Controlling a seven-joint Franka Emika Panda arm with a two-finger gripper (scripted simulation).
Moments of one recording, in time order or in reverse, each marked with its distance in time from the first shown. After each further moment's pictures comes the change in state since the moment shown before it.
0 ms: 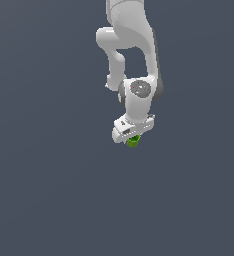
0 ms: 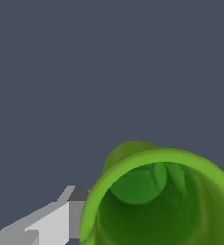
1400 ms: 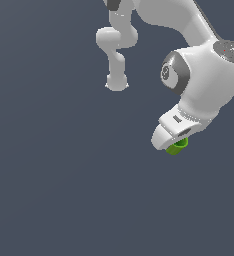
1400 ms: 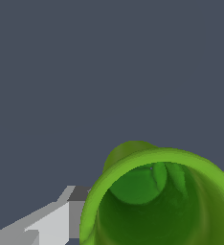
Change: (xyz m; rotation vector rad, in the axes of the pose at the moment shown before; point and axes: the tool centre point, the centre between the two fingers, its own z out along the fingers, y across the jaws) arm 0.158 -0.060 -0.149 0.001 0.000 -0.001
